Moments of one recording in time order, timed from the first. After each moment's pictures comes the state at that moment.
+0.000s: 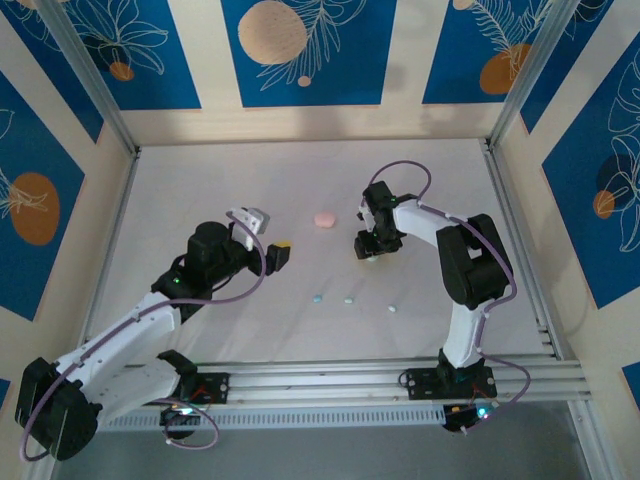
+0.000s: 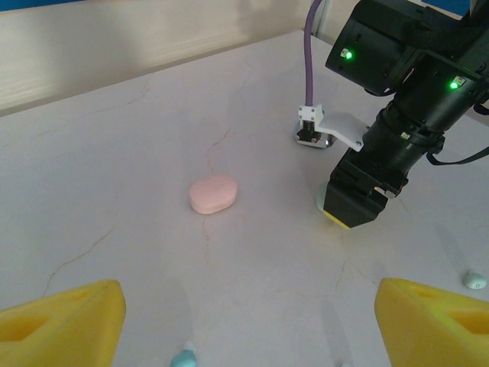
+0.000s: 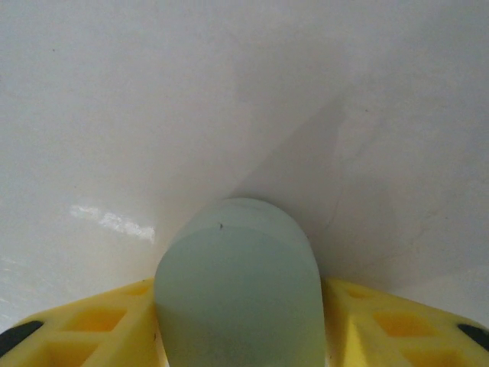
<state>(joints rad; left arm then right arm) -0.58 0.97 0.66 -0.04 0.15 -0.06 0.39 1.89 1.22 -0.71 -0.09 0.10</state>
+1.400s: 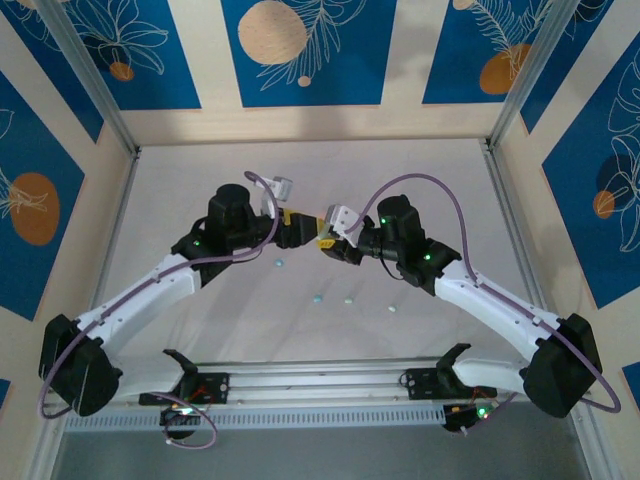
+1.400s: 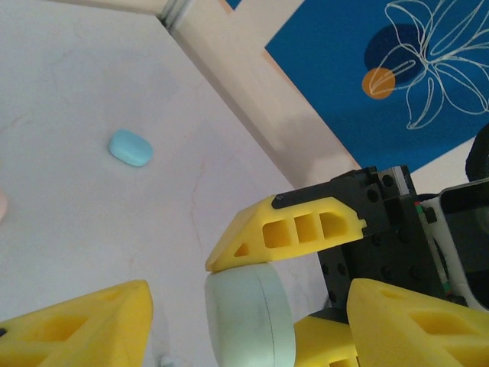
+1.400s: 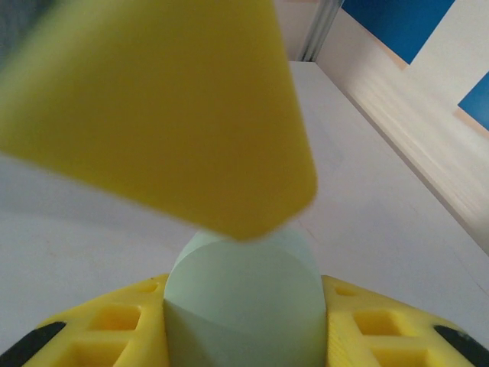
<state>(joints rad) -0.63 1.24 0.98 -0.05 0.52 -0.54 0.66 1.17 0.87 -0.09 -0.39 -0.45</state>
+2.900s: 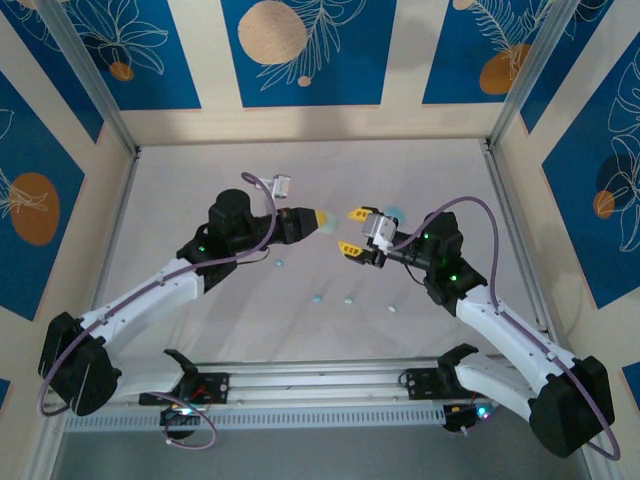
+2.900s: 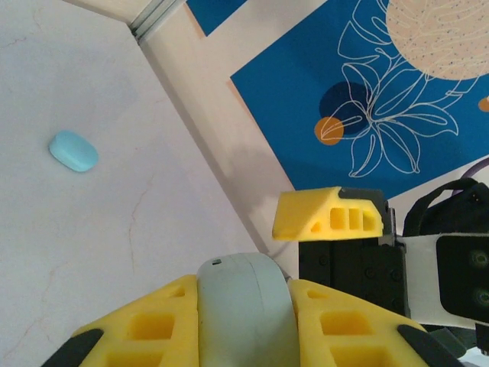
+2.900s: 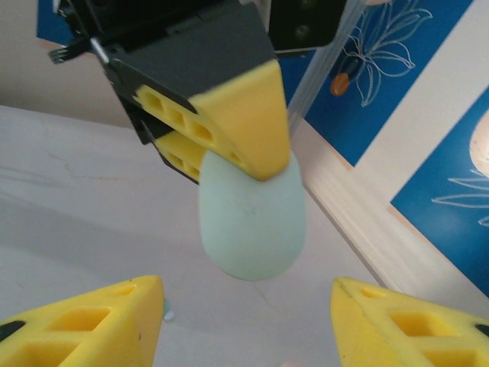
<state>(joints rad) -0.66 1.23 0.92 0.14 0.51 -0.83 0.47 0.96 0.63 0.23 -0.66 -0.48</state>
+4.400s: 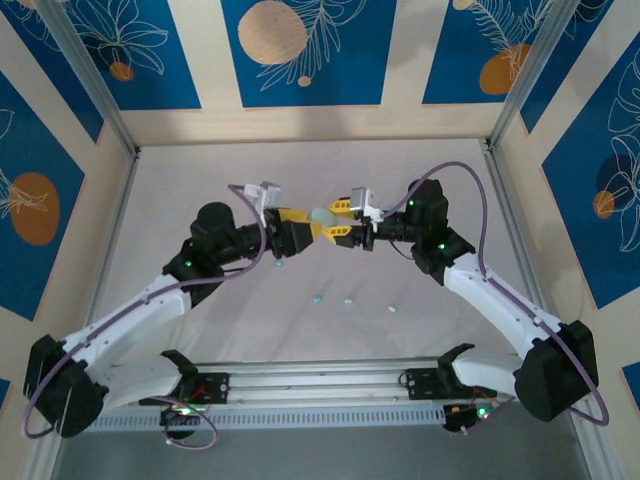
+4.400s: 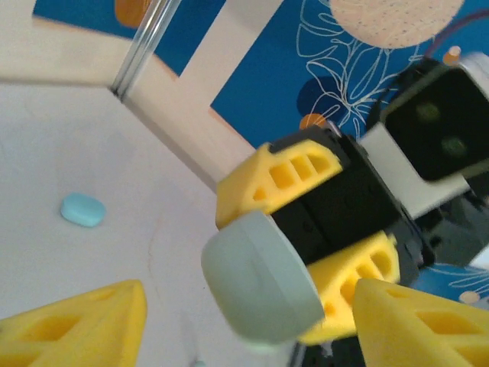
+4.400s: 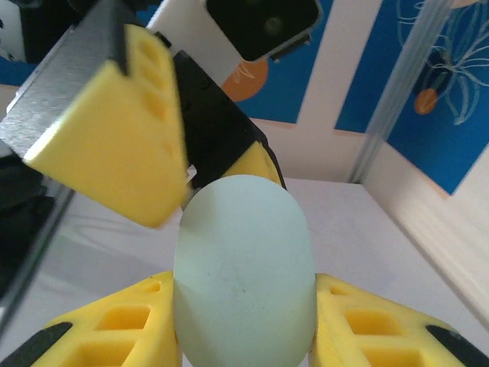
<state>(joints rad) -0.66 1.07 0.82 0.21 0.51 -0.52 0.47 1.17 0.90 0.11 -0.92 -0.33</state>
